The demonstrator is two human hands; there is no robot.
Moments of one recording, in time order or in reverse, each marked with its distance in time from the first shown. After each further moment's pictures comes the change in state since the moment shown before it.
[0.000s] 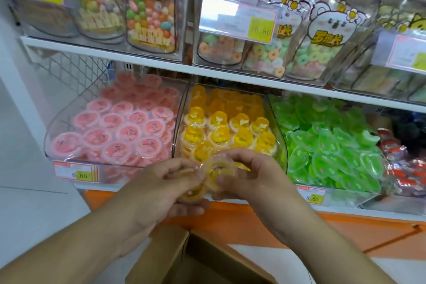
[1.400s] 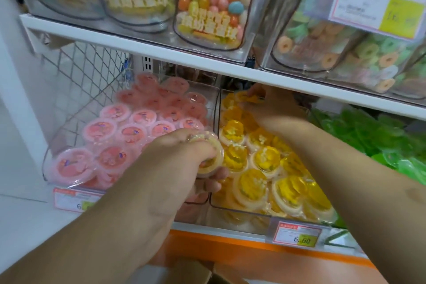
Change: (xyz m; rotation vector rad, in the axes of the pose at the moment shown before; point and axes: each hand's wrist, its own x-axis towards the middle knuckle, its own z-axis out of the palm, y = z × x) left_hand 0.053 0.052 -0.038 -0.135 0.193 0.141; right_hand 0.233 -0.035 0.004 -1.003 0.412 -0.231
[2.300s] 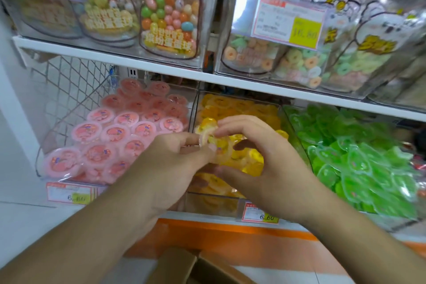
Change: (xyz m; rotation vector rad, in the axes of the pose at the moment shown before) left_hand -0.022 -0.005 0.020 0.397 -0.146 0.164; right_hand -0.156 0.007 -0.065 0.340 -0.144 -0.520
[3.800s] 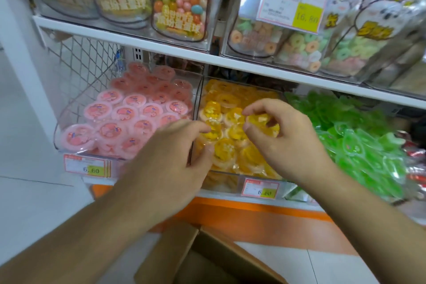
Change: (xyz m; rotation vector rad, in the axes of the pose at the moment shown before) left_hand -0.031 -0.021 -0.009 0.721 0.132 0.440; right_hand -0.004 0.001 -0.015 -0.232 0.159 0.234
